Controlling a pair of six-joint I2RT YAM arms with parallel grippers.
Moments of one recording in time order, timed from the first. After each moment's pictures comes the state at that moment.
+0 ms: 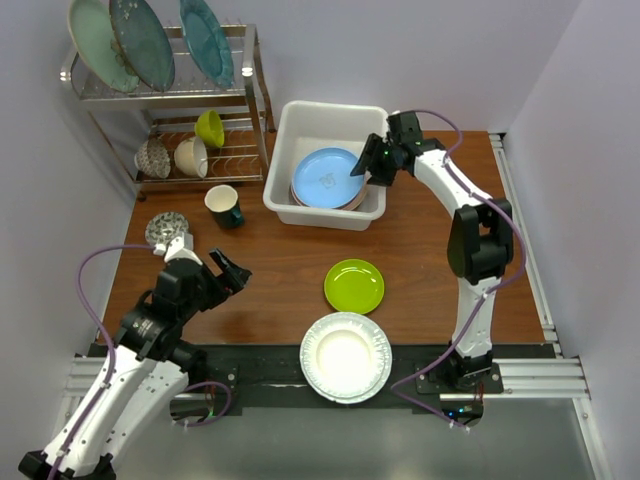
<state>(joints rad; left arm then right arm) -0.43 0.46 0.58 -0.75 -0.11 -0.91 0.27 2.08 1.82 -0.58 -0.24 0.63</state>
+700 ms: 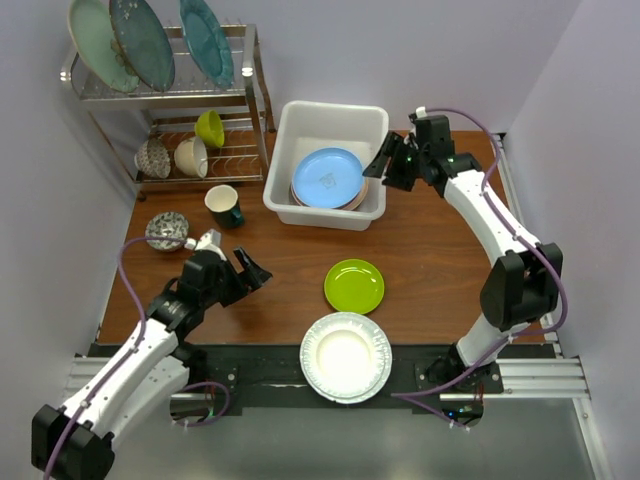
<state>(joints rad) -0.43 0.67 0.43 -0.42 0.04 -0.91 0.26 1.68 1.53 -0.55 -0.25 0.62</state>
